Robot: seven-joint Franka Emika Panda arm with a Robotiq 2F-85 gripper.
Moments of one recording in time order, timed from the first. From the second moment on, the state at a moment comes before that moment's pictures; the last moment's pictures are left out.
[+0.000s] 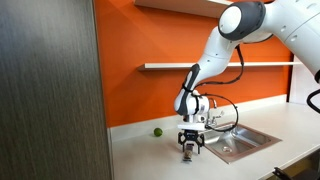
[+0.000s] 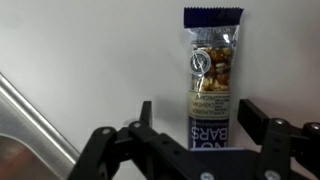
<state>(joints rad) 0.13 0.63 -0.04 -2.08 0.26 2.55 0.50</state>
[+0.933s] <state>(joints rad) 0.12 0.65 -0.04 -2.03 0.26 2.49 0.50</state>
